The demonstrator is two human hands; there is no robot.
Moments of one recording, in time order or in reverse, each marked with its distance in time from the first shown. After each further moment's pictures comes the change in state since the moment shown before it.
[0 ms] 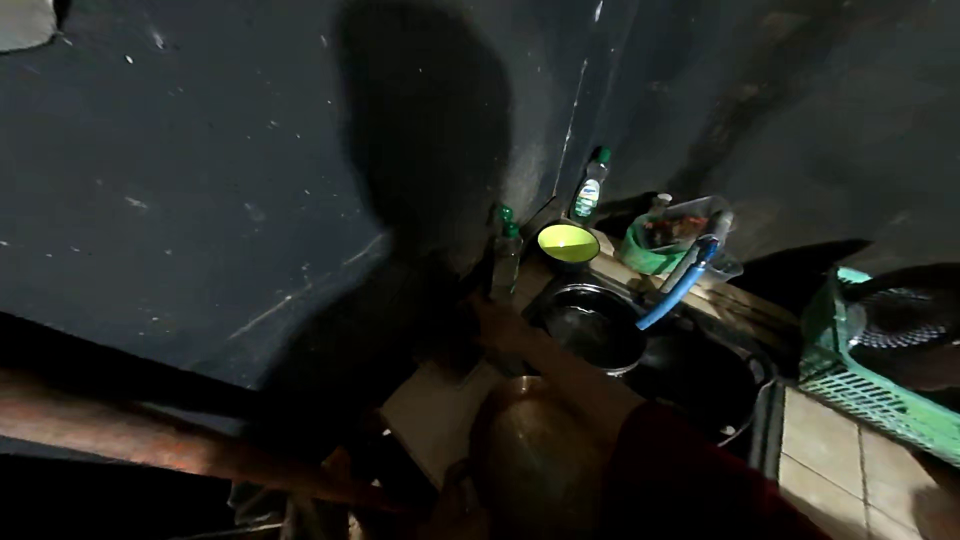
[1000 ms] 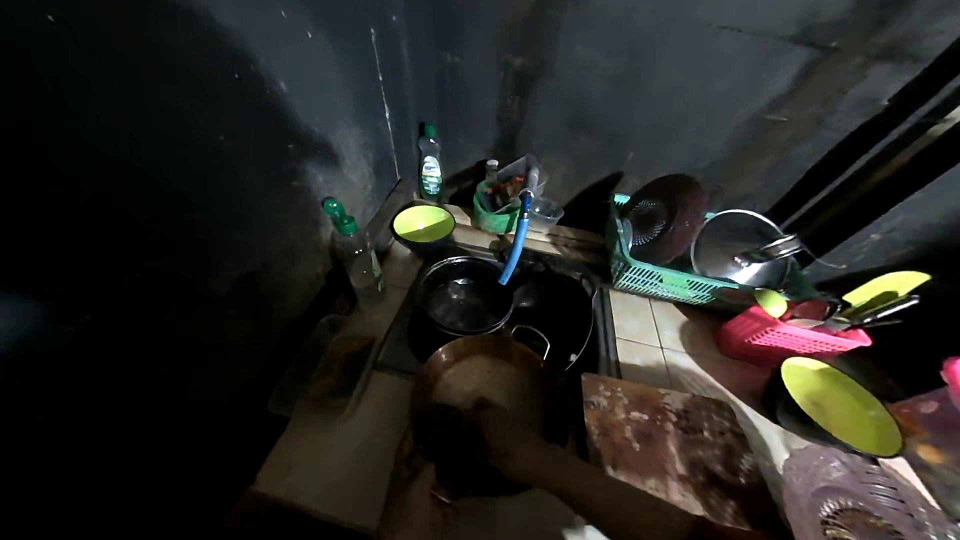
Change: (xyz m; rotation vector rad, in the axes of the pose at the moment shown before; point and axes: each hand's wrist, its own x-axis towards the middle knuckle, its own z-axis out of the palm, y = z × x) left_hand 0.055 0.000 0.044 -0.093 -0.038 -0.031; right_hand -0.221 0.060 0.086 0.156 0.008 0.439
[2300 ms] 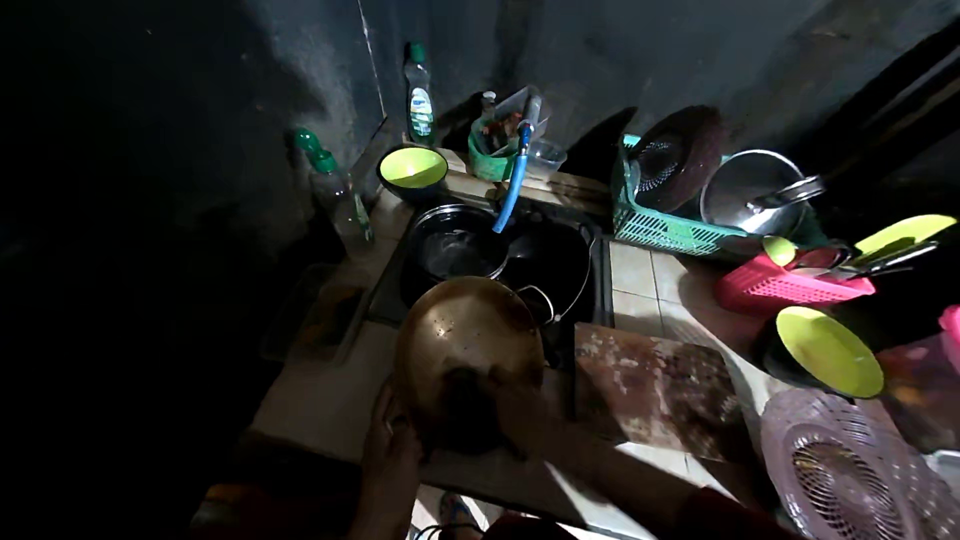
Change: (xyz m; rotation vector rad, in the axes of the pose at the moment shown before) left_hand -0.016 -0.016 -0.012 0.276 0.099 0.290; right_hand -0.042 0.000 0.021 -0.109 0.058 0.095
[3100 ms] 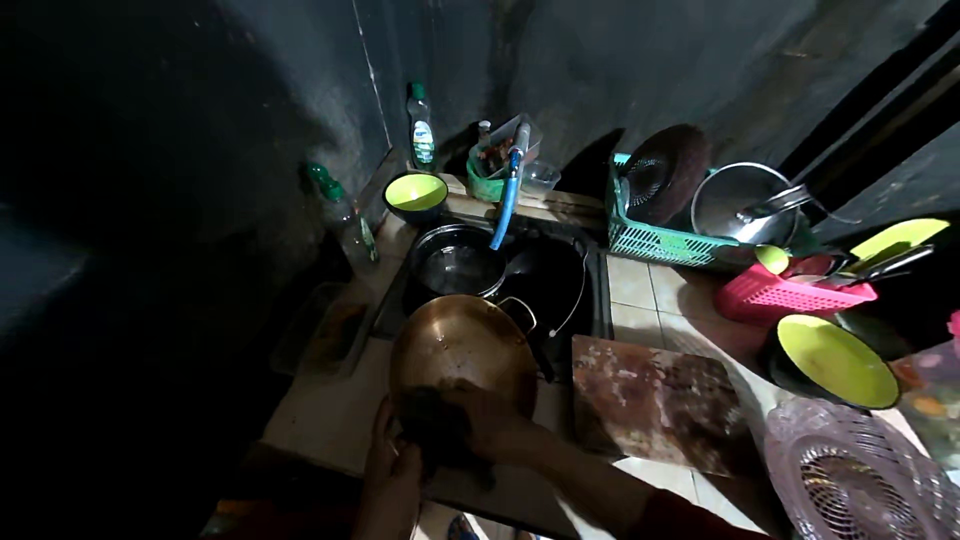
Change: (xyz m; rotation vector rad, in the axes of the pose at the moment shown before) left_hand -0.013 0.005 0.000 0.015 -0.037 -0.003; right_hand 0.020 -0.019 -0.006 0.228 -0.064 -0.211
